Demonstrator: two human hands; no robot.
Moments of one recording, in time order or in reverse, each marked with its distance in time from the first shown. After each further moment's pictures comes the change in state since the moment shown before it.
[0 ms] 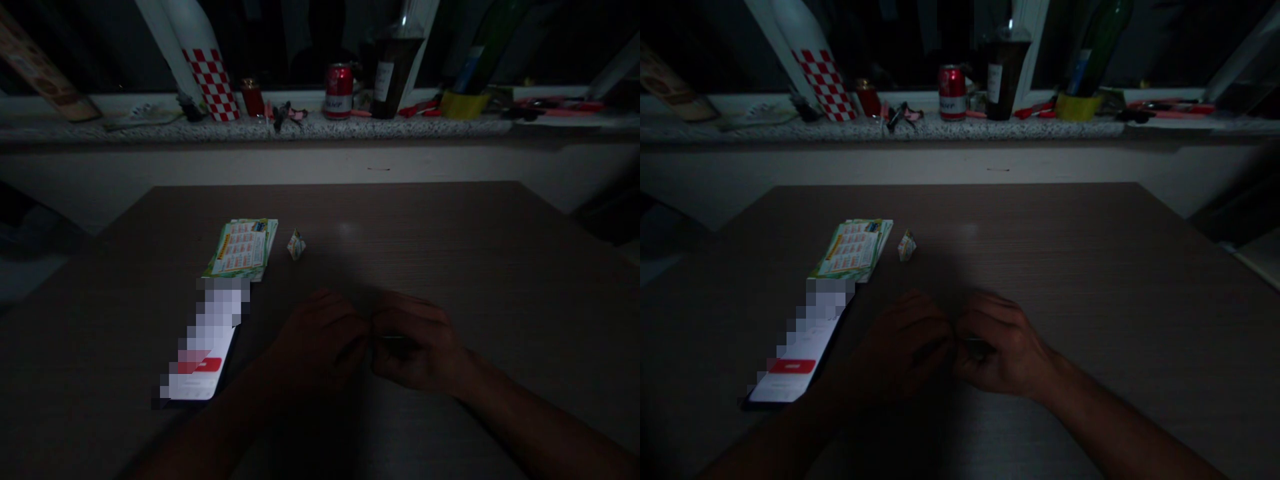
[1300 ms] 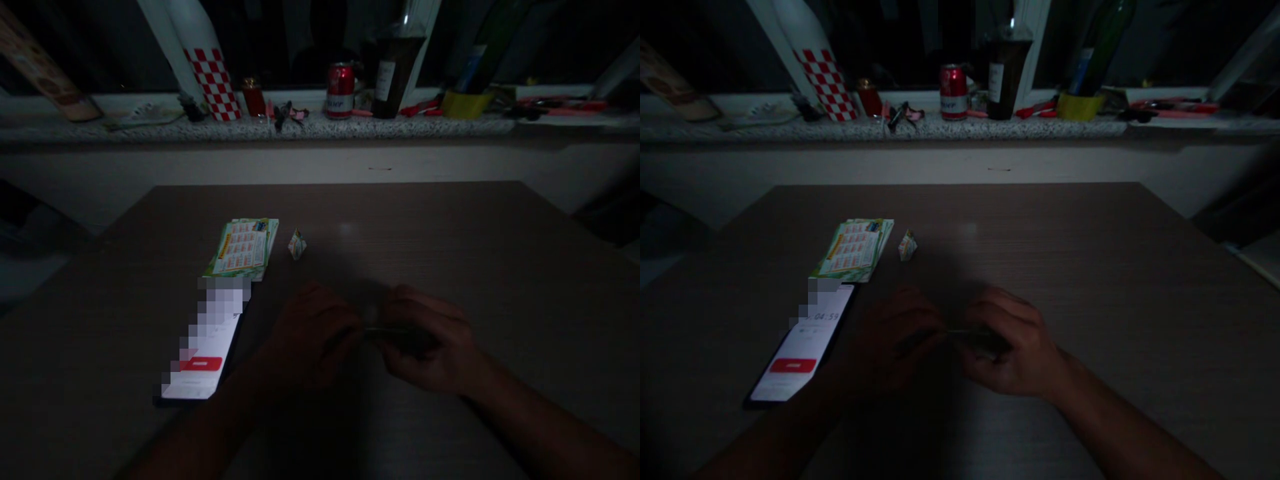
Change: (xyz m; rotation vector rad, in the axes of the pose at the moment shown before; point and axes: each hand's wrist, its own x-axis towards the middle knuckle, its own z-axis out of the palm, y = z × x) left_hand 0.001 -0.001 -0.011 -0.012 0.093 -0.020; right_hand -0.002 -0.001 -0.013 0.027 0.032 0.026
